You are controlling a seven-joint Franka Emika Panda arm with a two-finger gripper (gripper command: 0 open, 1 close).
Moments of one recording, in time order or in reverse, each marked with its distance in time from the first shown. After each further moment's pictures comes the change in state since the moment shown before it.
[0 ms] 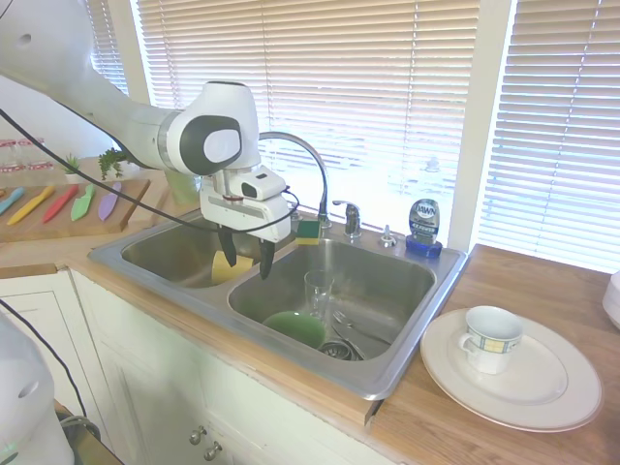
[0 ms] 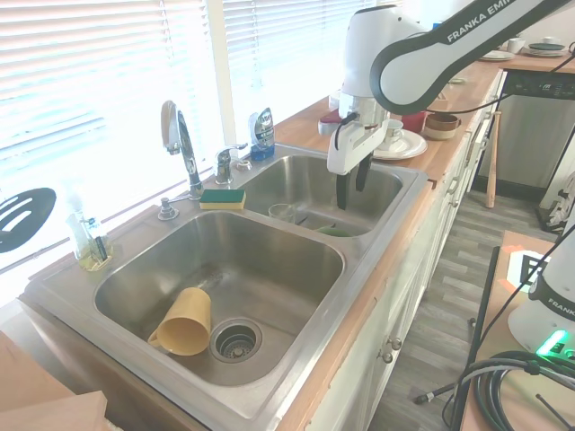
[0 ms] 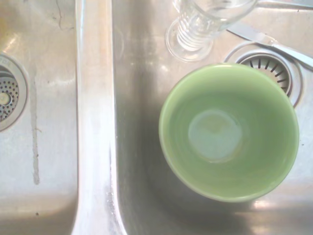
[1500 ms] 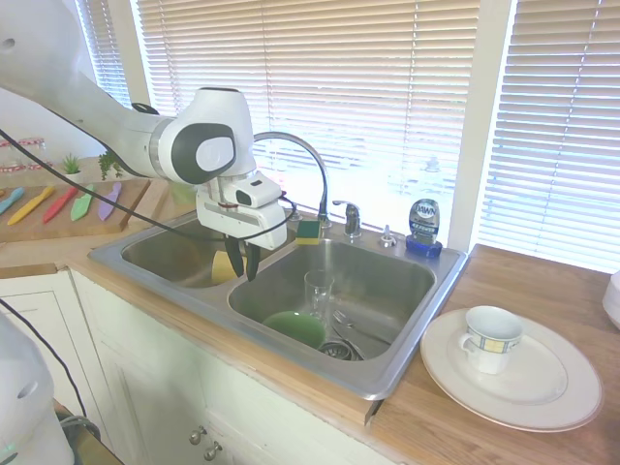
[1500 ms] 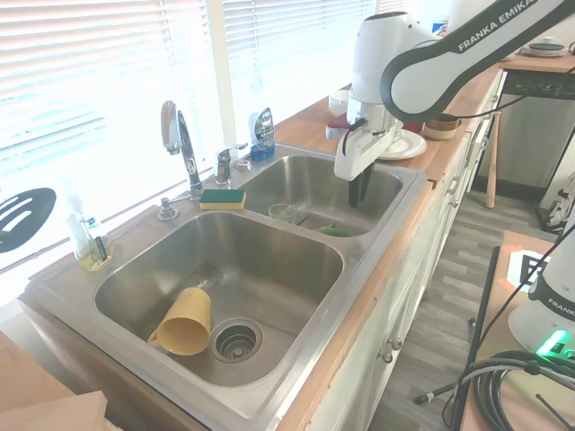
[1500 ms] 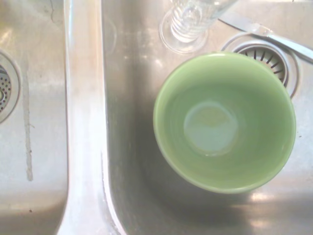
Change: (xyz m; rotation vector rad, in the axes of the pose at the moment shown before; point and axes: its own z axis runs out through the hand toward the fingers) arm -0.008 0.013 0.006 0.010 0.016 0.014
